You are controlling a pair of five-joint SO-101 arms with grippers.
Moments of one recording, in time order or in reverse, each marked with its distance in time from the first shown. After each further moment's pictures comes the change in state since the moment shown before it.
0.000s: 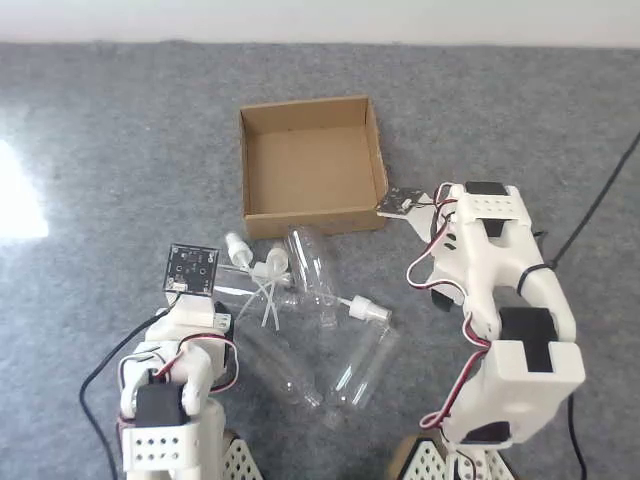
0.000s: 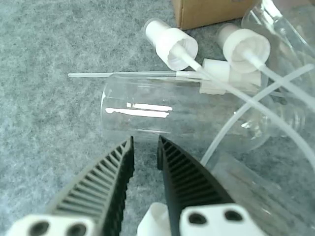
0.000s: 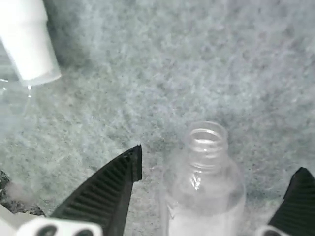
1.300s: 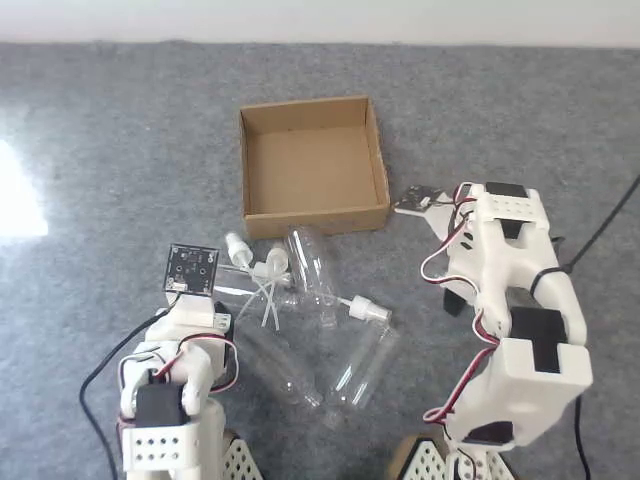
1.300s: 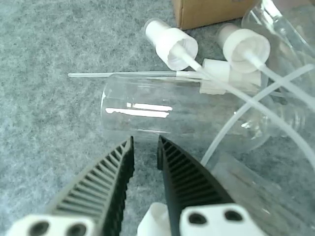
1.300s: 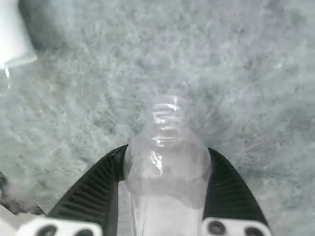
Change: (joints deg) left arm 0.0 0.0 0.0 0.0 0.0; right arm 4.7 0.0 0.0 0.0 -1.7
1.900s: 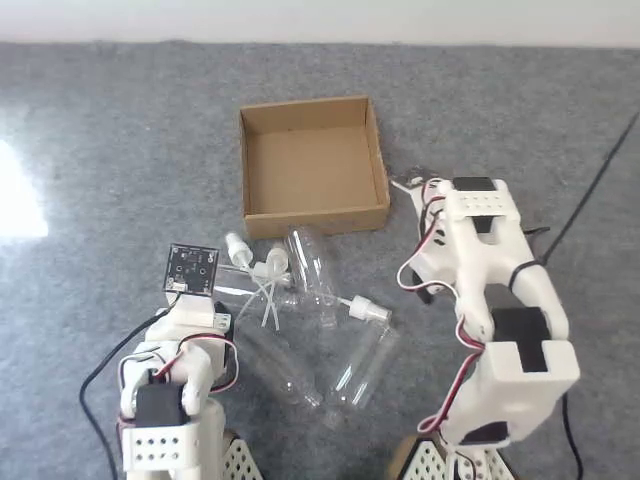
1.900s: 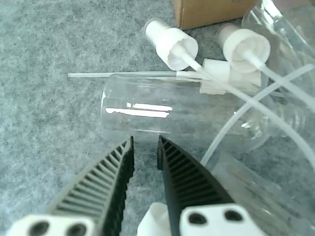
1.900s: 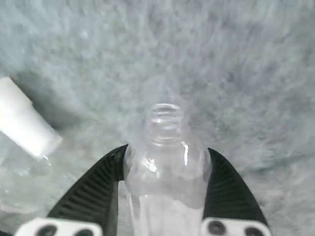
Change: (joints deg) left arm 0.0 0.0 0.0 0.0 0.0; right arm -8.9 0.0 -2.0 0.2 -29.9
